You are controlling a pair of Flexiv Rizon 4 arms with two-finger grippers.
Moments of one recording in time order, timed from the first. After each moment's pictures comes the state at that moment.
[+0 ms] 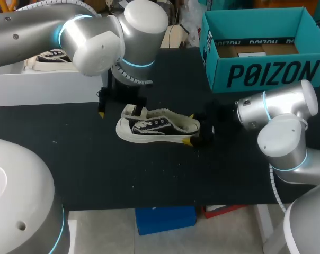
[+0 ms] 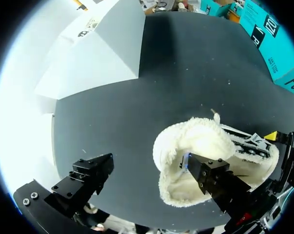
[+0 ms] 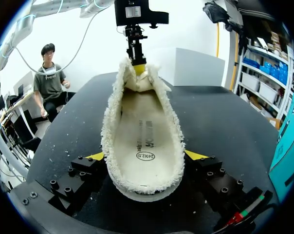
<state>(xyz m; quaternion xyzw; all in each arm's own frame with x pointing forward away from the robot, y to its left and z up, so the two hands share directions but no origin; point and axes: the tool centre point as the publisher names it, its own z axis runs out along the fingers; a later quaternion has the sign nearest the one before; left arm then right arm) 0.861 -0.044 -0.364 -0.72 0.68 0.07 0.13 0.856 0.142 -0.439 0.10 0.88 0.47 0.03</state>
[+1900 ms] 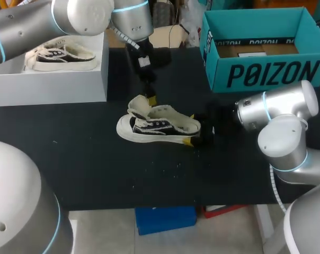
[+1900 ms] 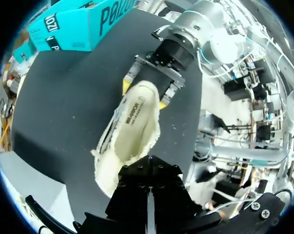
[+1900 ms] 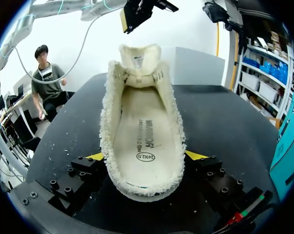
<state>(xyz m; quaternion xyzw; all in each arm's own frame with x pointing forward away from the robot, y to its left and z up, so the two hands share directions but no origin) 0.847 -0.155 -0.290 -0.11 0.97 -0.07 -0.19 0.856 0.140 -0.440 0.10 0.88 0.47 0.03</state>
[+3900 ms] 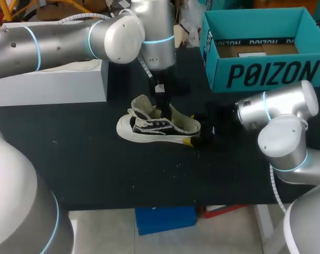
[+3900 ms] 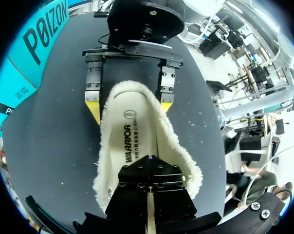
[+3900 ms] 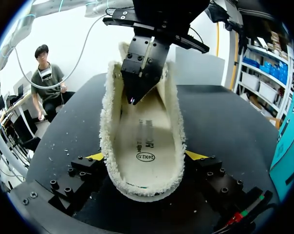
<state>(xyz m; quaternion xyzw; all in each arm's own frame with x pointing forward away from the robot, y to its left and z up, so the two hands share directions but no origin) 0.848 -0.196 -0.385 0.11 0.97 -0.08 -0.18 0.856 0.140 -0.440 0.10 0.88 0.47 0.03</state>
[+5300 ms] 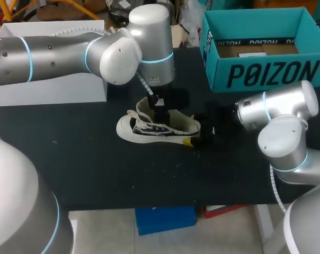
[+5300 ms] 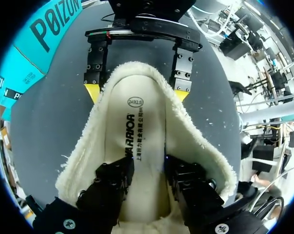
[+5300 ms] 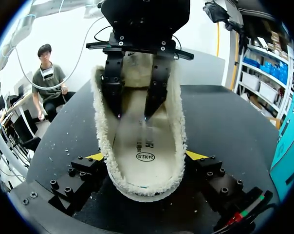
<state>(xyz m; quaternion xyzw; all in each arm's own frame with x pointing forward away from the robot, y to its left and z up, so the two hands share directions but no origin) 0.845 -0.190 -0.411 0.06 0.99 -0.06 -0.09 0.856 0.140 -0.440 0.10 0.88 0.47 0.03</state>
